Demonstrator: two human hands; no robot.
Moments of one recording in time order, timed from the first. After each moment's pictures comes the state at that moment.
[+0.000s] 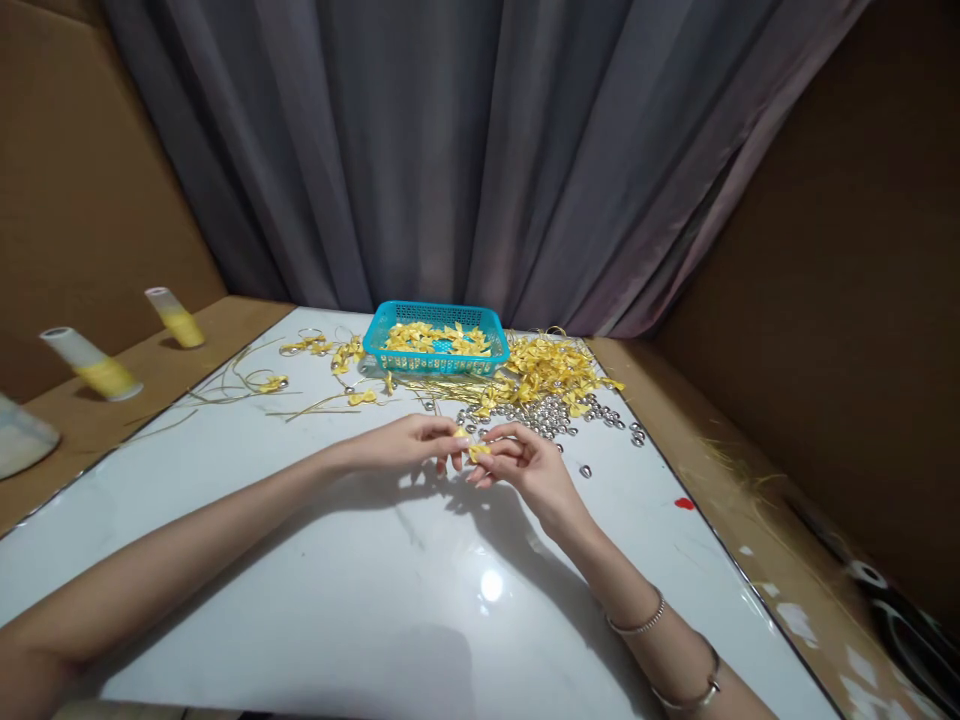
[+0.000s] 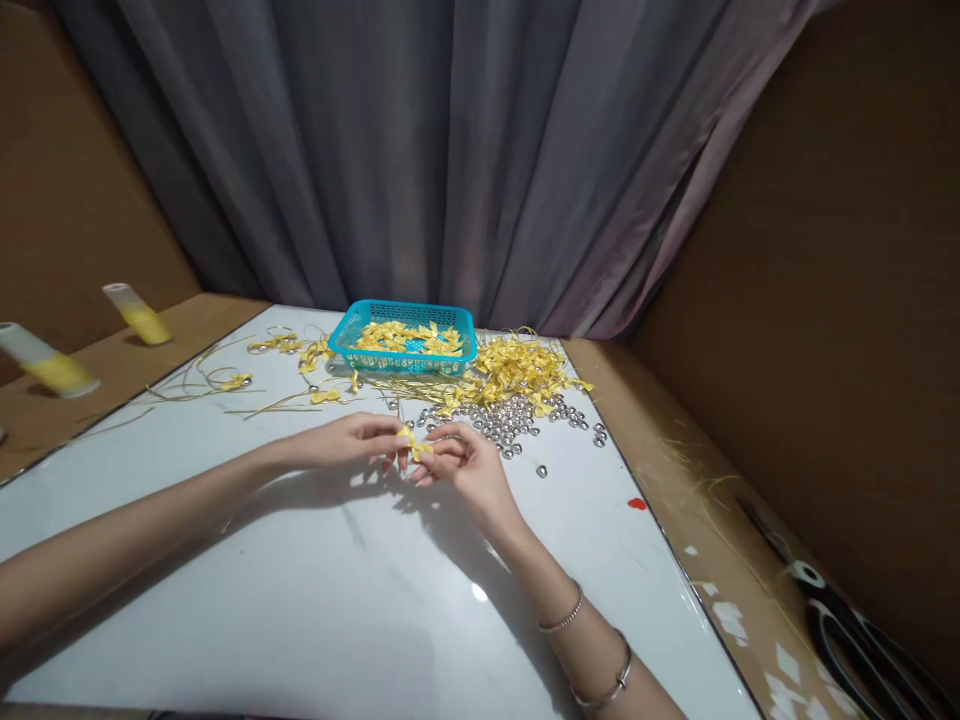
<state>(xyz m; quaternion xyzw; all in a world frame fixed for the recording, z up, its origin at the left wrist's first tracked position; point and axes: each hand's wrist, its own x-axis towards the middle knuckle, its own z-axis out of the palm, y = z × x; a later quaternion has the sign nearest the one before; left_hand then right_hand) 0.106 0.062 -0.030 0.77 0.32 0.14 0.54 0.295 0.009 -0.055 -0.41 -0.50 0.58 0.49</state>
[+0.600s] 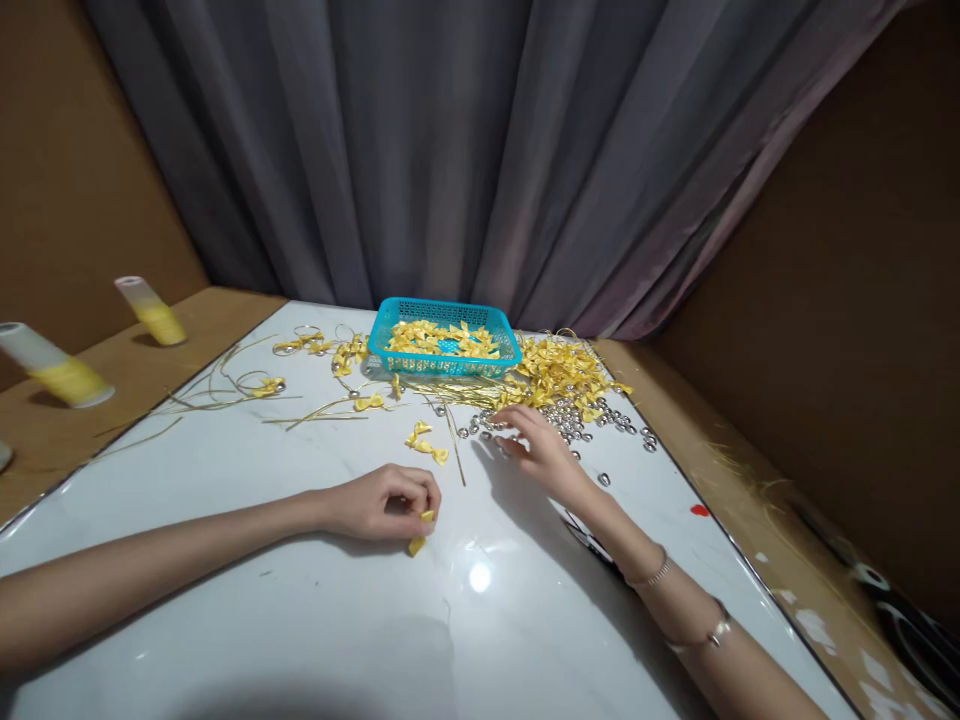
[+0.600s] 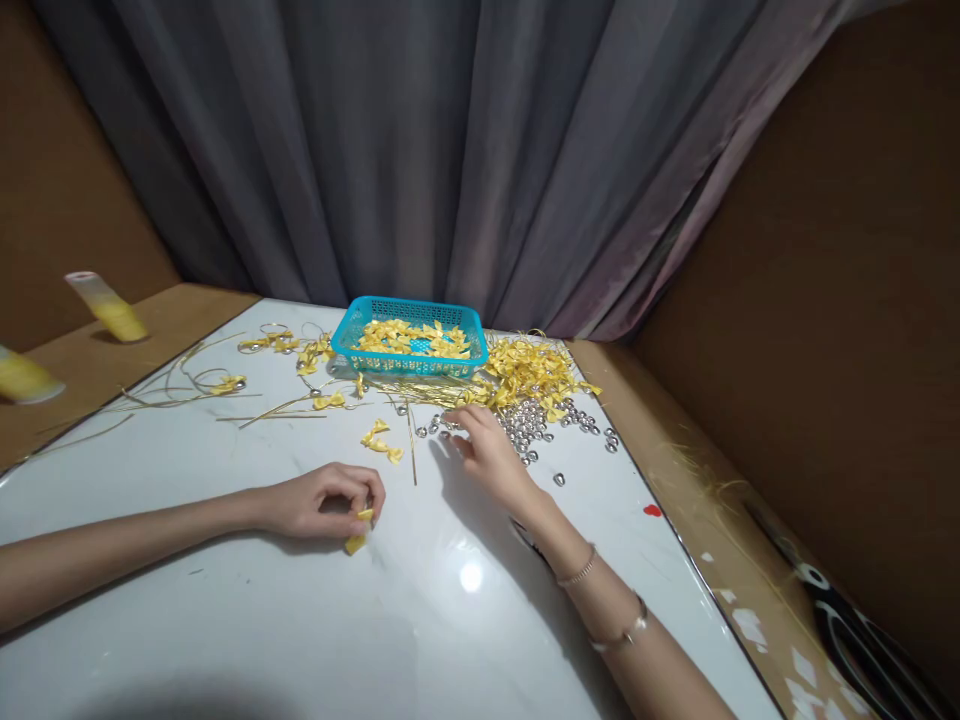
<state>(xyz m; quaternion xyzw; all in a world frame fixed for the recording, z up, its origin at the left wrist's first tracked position) 0.050 0.056 -0.082 0.82 0.17 0.17 0.52 0.305 0.060 -0.066 -0.49 -0.82 0.13 0.27</state>
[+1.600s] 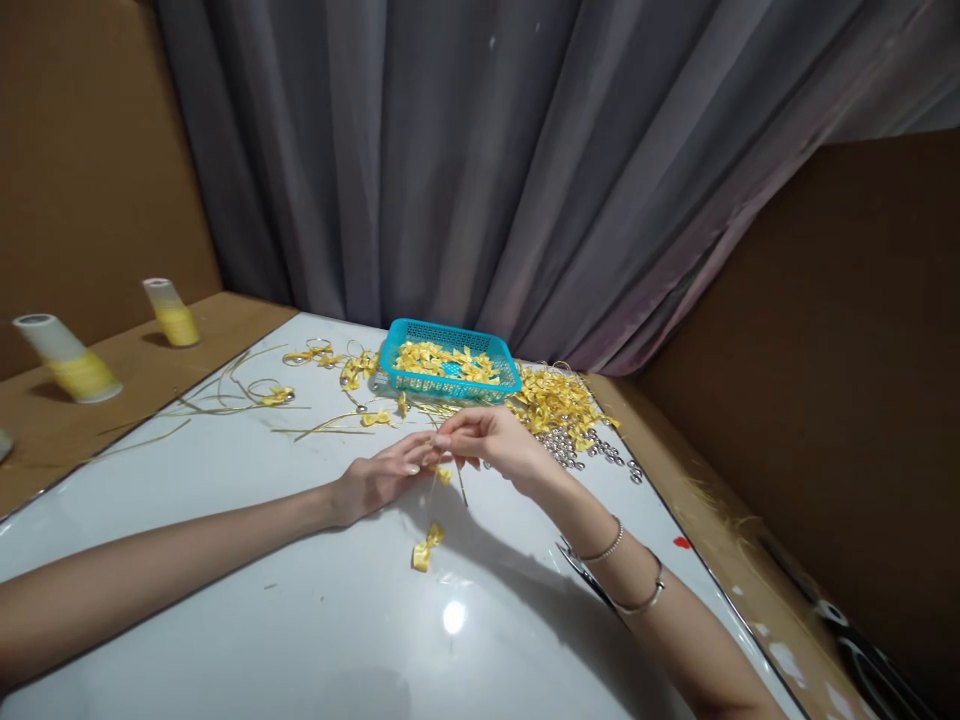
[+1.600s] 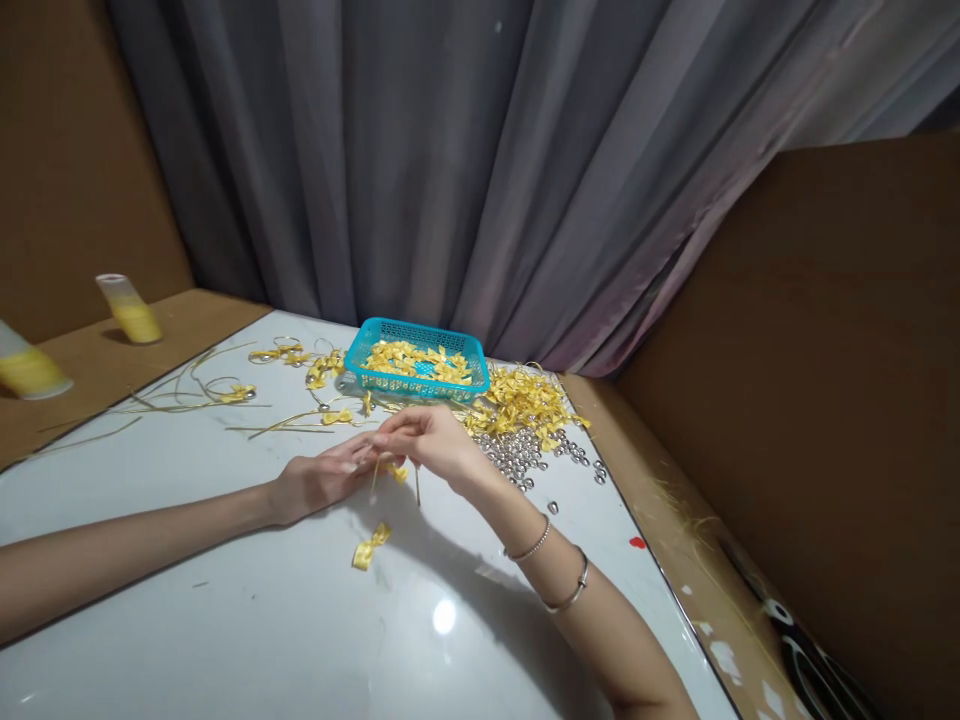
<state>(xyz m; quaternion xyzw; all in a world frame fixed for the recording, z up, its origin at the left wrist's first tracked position) 0.050 0.070 -0.088 0.46 0.12 0.37 0.80 0.224 0.064 0.002 -0.44 -0.63 0.55 0.32</state>
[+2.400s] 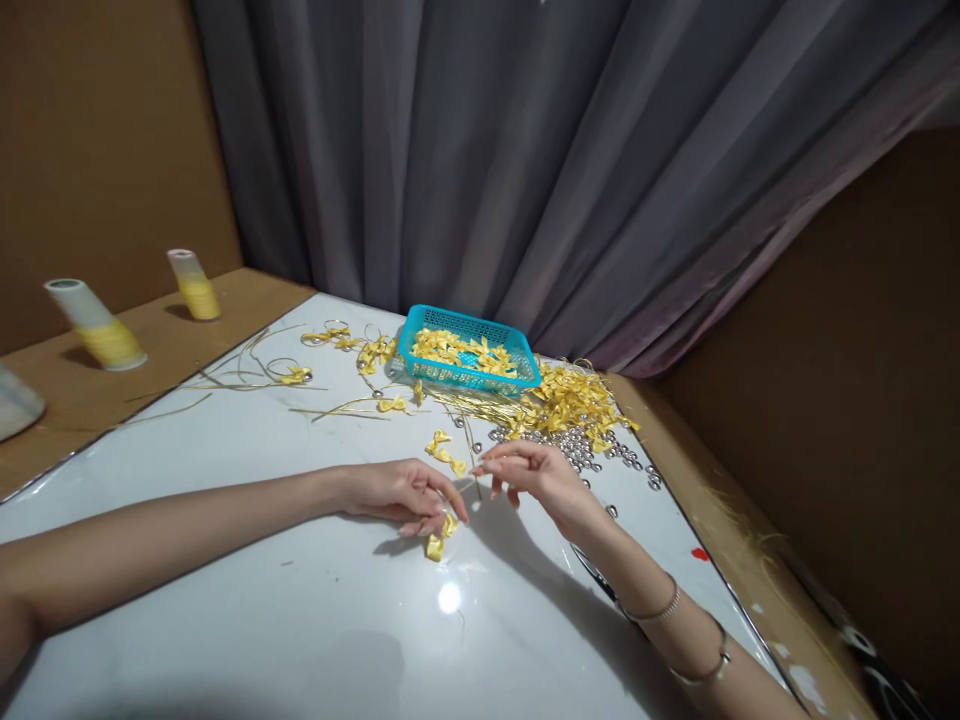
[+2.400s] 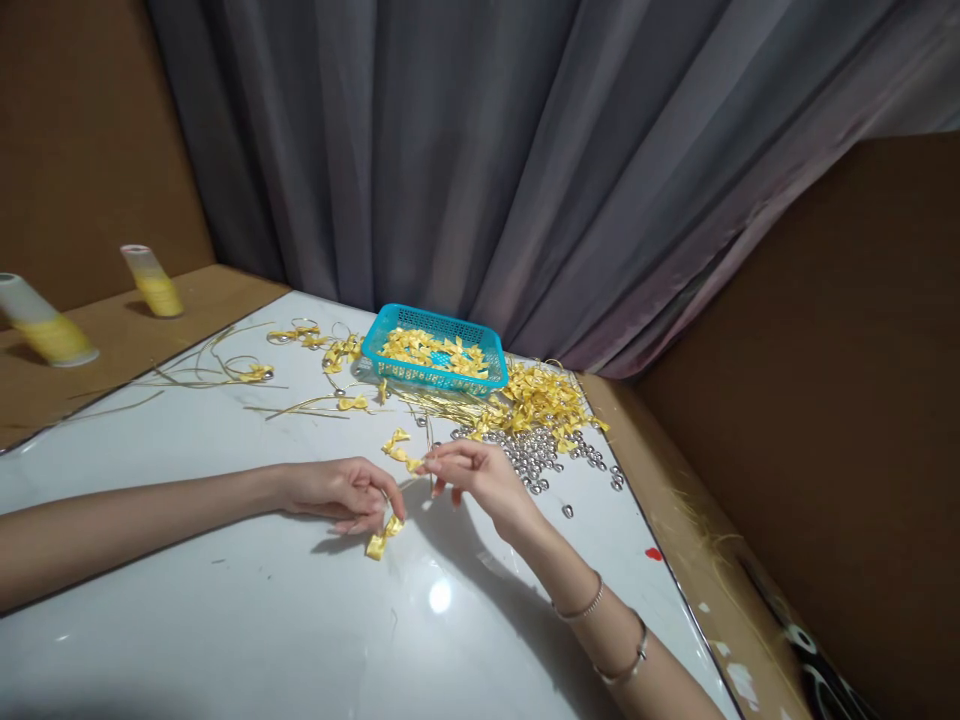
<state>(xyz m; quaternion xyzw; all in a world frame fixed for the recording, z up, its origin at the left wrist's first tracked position) 0.043 0.068 -0.086 0.51 0.14 0.08 0.84 0.257 0.039 -0.031 -0.50 -0.56 0.57 0.33</state>
